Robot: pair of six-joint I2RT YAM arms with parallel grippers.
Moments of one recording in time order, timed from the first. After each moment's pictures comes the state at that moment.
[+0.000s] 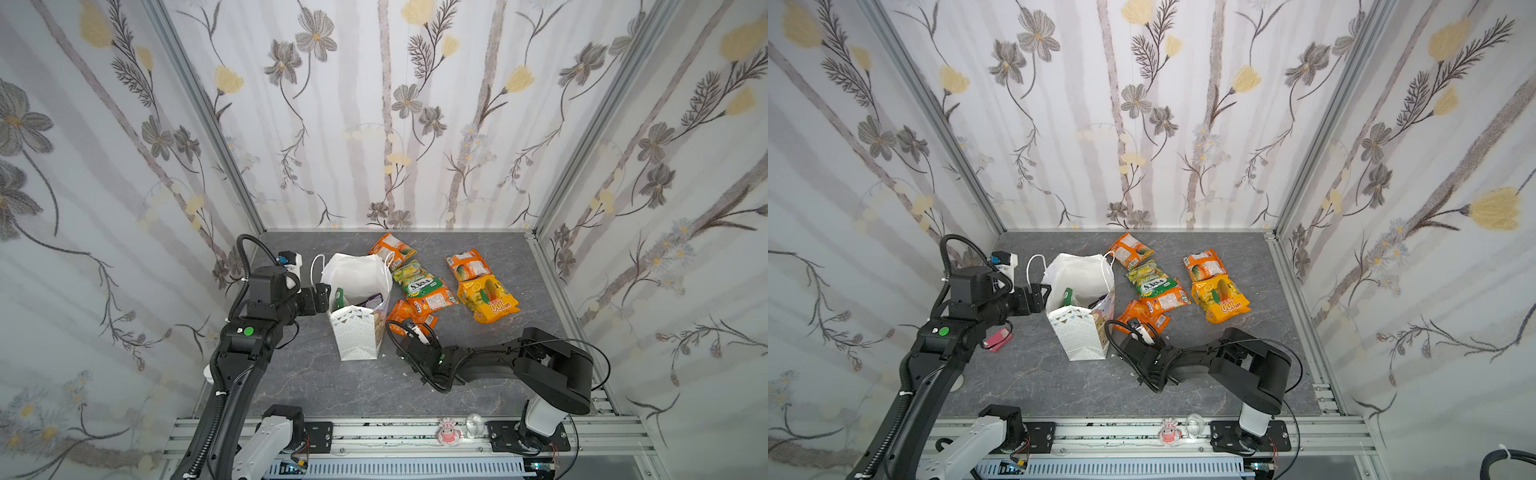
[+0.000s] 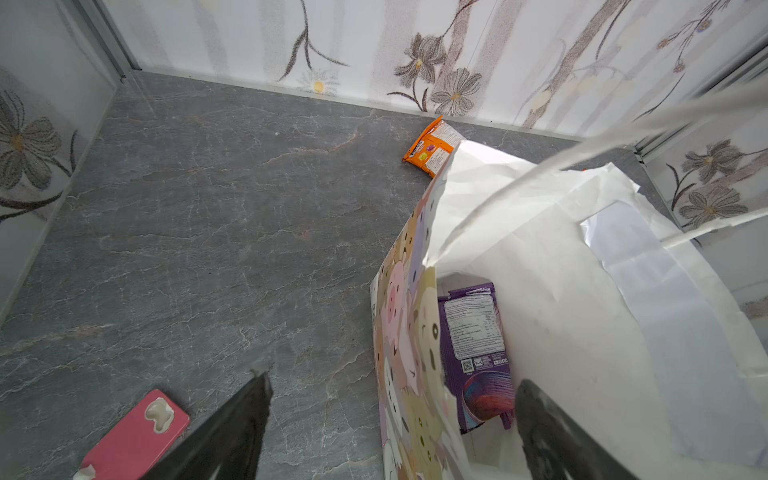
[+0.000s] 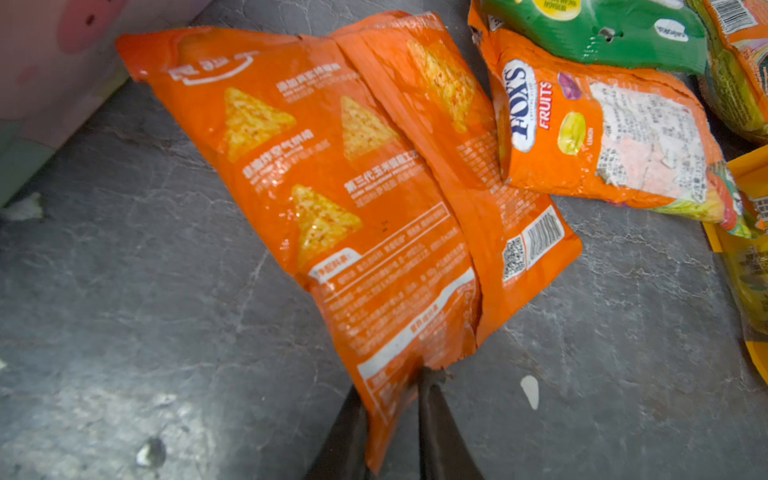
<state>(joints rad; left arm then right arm) -0.13 0.90 1.01 -0.72 0.16 -0.21 1.11 1.73 0.74 -0.04 0.60 0.40</state>
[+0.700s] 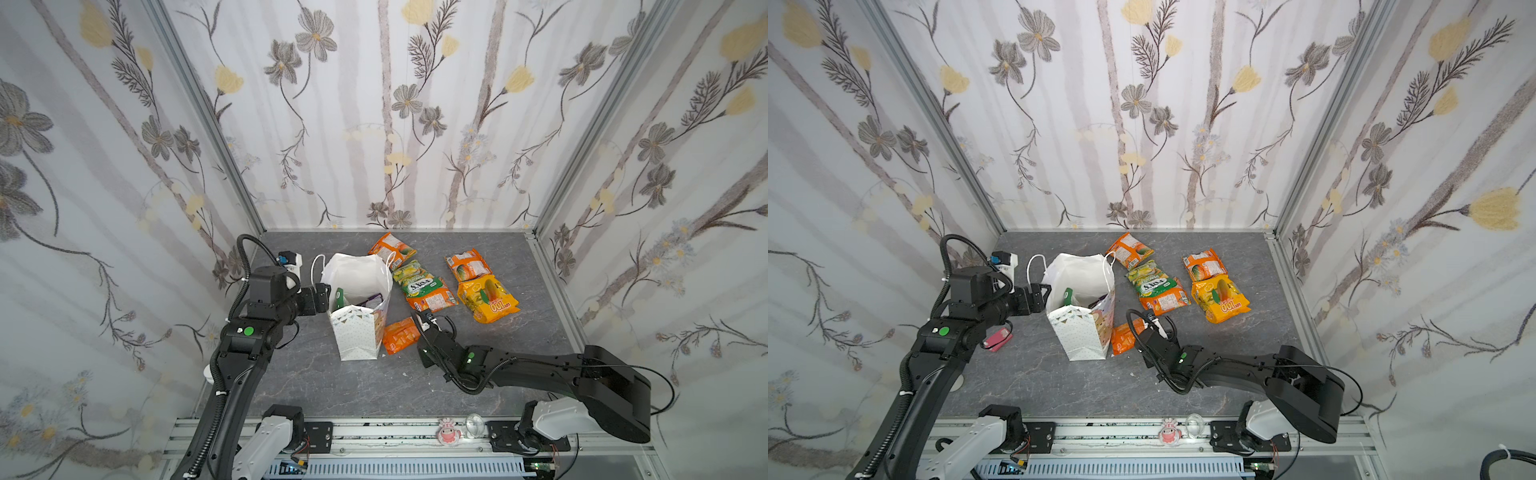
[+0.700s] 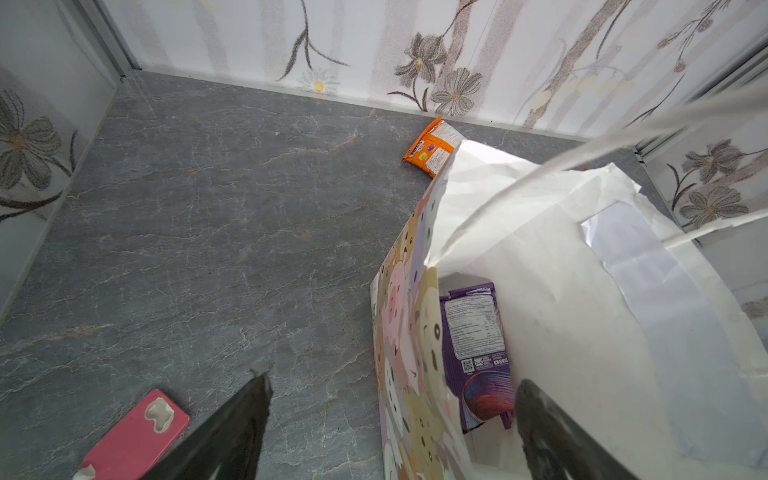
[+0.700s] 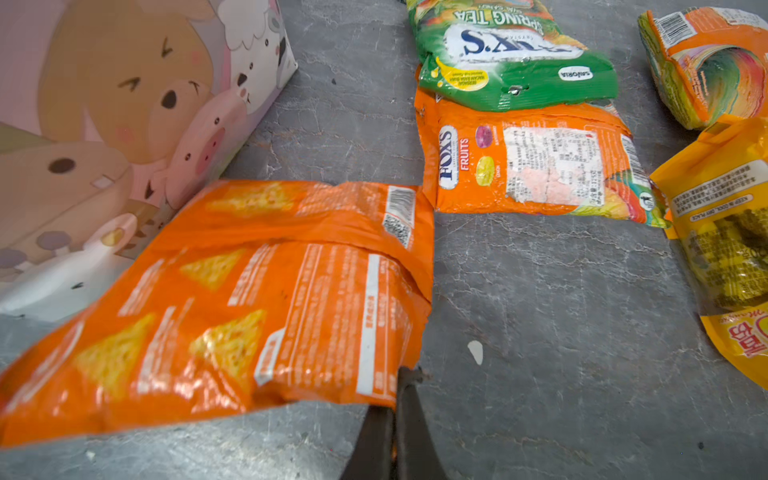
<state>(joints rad) -0.13 0.90 1.01 -0.72 0.16 -0.21 1.06 1.38 0.63 -0.08 0.47 0.44</state>
